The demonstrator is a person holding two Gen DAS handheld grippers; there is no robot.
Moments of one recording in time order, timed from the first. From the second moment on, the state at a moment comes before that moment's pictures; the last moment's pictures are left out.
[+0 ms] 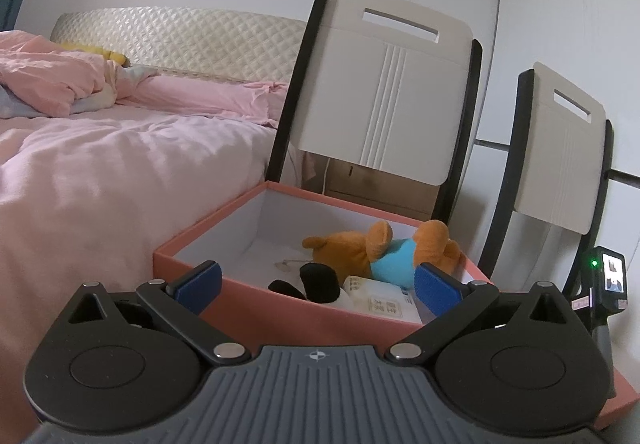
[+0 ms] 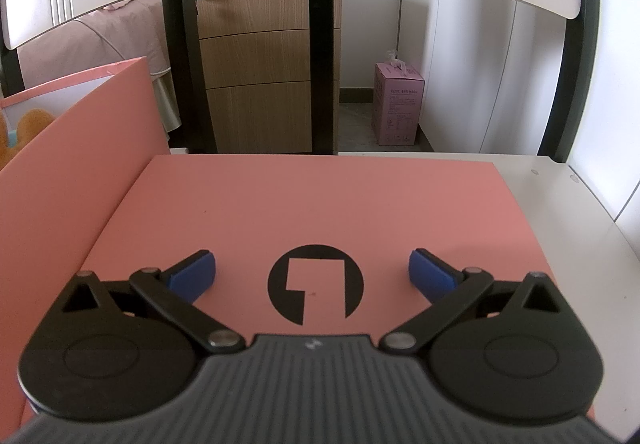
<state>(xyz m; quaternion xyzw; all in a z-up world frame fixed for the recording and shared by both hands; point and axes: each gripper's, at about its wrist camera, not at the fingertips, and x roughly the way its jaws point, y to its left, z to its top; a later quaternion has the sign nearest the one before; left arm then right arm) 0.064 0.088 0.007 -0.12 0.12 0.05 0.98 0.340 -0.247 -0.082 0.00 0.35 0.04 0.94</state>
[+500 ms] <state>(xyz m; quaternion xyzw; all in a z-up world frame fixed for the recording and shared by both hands) 0.066 0.085 0.007 -0.11 0.13 0.04 0.99 0.340 -0.247 -0.082 0.00 0.35 0.04 0.94</state>
